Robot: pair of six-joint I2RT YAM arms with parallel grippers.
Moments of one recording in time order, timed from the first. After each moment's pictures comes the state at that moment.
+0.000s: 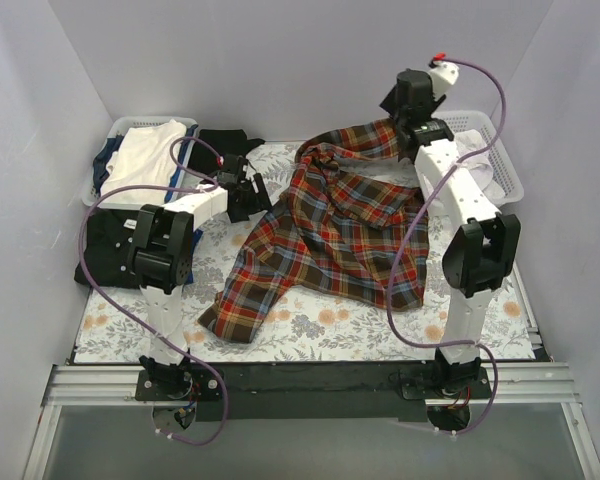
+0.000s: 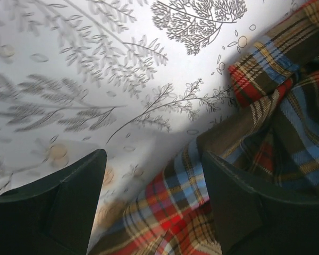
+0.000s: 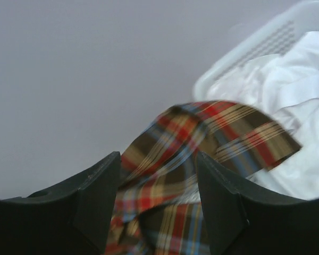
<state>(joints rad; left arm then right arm) -0.29 2.02 1.43 -0.32 0.03 -0.59 0.24 2.00 1.97 -0.29 0.52 0.63</state>
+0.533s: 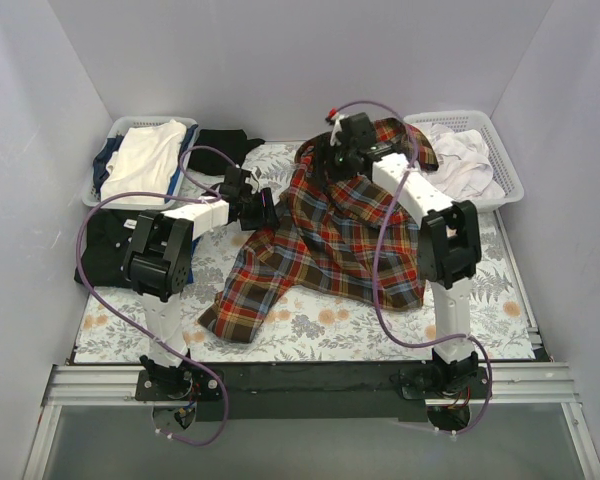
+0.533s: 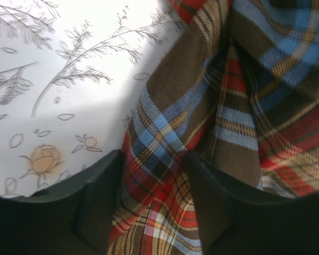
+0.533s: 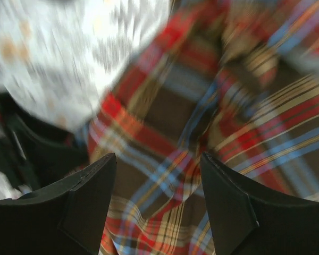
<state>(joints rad) -0.32 1.98 1.29 -0.21 0.24 -0.44 0.45 2.10 1.93 -0.51 -0.20 0.27</state>
